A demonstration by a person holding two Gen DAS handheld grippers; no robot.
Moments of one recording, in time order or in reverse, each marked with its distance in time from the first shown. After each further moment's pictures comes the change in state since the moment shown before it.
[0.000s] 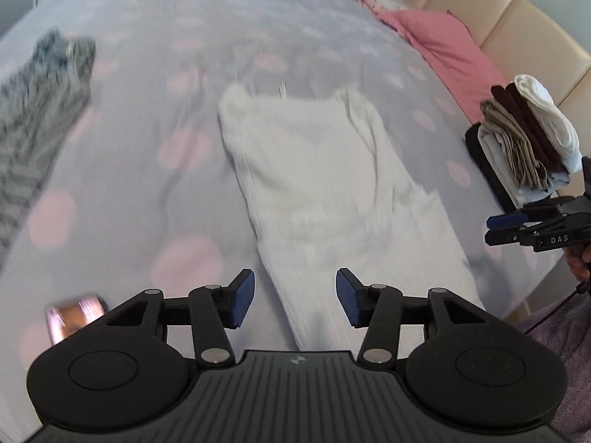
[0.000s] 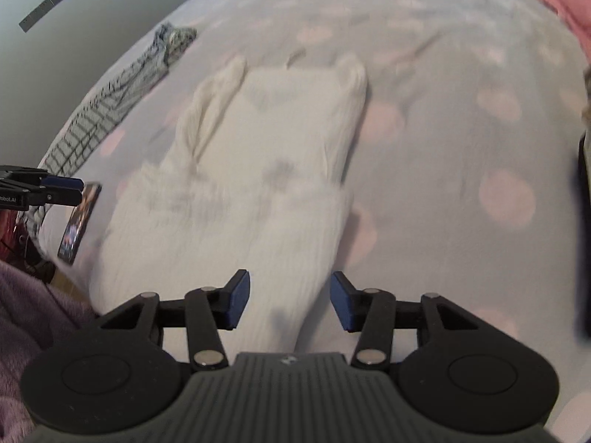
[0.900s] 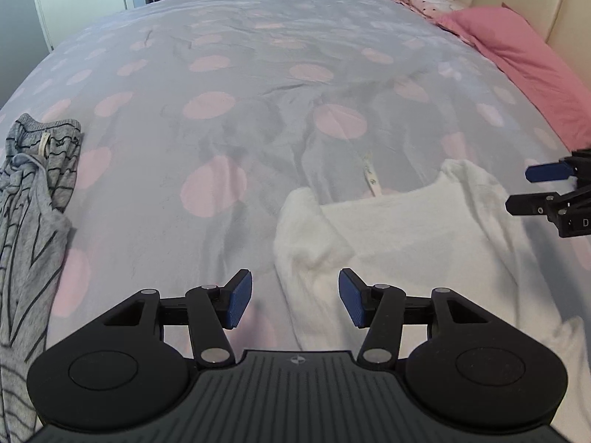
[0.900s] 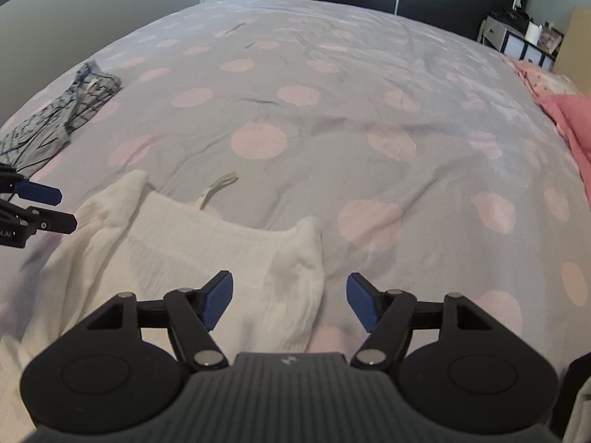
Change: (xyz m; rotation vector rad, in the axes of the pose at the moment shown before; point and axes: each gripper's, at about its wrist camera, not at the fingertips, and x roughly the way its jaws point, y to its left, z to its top) left arm 0.166 0.043 0.127 0.052 -0.014 0.187; right arm 0.130 -0.032 0.179 -0.104 -0.127 -0.242
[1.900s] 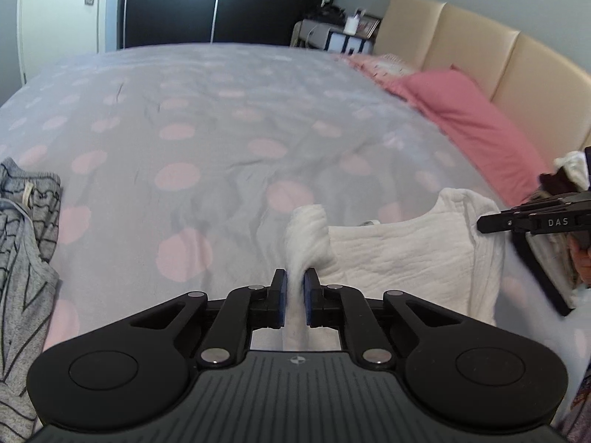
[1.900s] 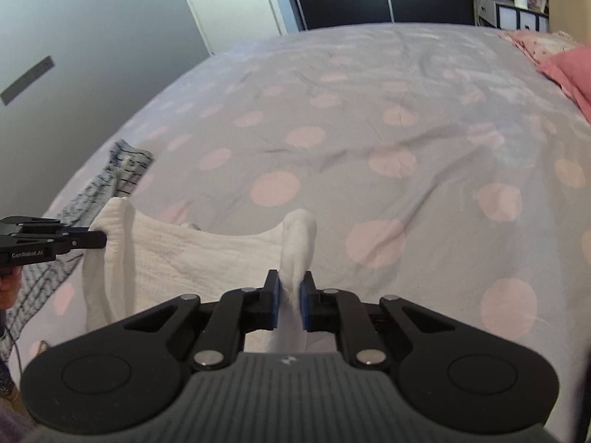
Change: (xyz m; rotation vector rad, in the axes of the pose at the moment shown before) left arm -0.093 0.009 0.003 0.024 -0.221 -0.213; right arm -0.070 -0.047 -0.005 0.172 -0.128 0.217
